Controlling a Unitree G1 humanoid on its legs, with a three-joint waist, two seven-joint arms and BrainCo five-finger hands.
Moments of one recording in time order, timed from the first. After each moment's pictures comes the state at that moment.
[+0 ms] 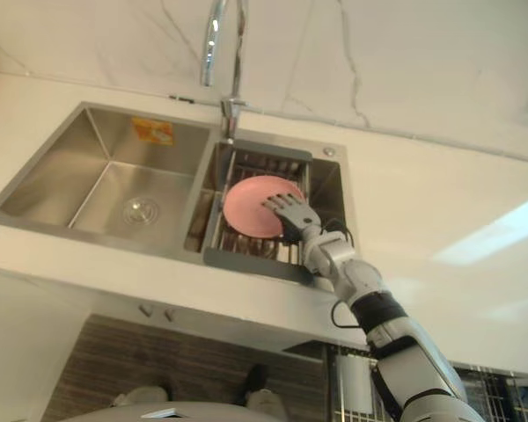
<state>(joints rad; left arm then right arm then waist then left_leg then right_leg) 0.26 0.19 0.04 0.93 -0.29 0.28 -0.17 -0.48 -0.62 0.41 0.46 -0.91 -0.20 -0.08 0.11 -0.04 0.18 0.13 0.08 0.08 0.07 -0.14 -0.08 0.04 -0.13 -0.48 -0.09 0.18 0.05</state>
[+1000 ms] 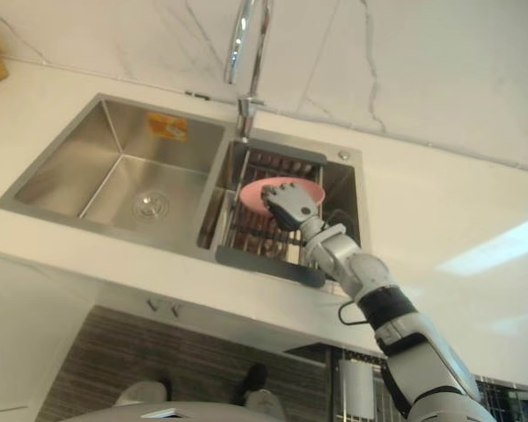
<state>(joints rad) 0.32 0.18 0.08 0.93 -0.25 0.21 -0.19 -0.50 -0.69 0.42 0.37 -0.91 -0.35 -0.35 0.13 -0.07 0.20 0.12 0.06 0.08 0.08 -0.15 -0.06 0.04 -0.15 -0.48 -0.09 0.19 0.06</state>
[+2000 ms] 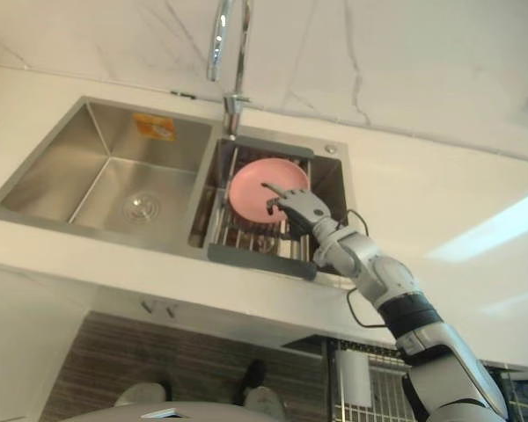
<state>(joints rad) 0.35 0.18 0.06 0.94 -0.23 0.22 -0.19 -0.43 -0.76 0.37 0.29 -0.73 -0.40 -0.07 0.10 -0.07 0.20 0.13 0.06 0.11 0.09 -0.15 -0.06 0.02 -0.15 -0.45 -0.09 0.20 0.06</state>
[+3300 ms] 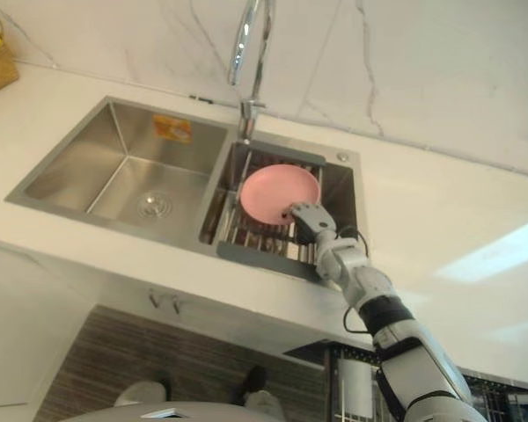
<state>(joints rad) 0.34 0.18 0.04 0.95 -0.30 0.26 -0.20 -0.47 -0.63 0.39 0.57 -0.83 -0.19 -0.20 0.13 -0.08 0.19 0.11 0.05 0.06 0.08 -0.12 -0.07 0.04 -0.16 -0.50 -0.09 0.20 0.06</state>
